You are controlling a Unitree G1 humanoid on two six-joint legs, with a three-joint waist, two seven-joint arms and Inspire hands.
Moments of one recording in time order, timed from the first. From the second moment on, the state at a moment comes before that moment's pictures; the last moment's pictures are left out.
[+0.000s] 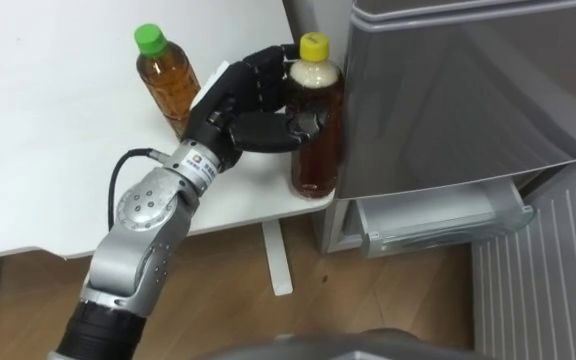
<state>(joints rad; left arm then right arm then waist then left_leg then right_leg) 0.04 0.24 -0.21 -0.12 -0.36 0.12 -0.23 0.11 -0.23 0.08 1.21 -0.32 0.15 0.14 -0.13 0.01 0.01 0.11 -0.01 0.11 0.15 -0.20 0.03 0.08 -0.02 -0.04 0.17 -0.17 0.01</state>
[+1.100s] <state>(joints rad) 0.04 0.27 -0.22 -0.12 -0.38 0.13 -0.23 0.06 -0.24 0.12 1.16 -0.35 0.15 0.17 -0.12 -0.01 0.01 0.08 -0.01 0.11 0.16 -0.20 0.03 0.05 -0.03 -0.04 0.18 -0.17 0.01</state>
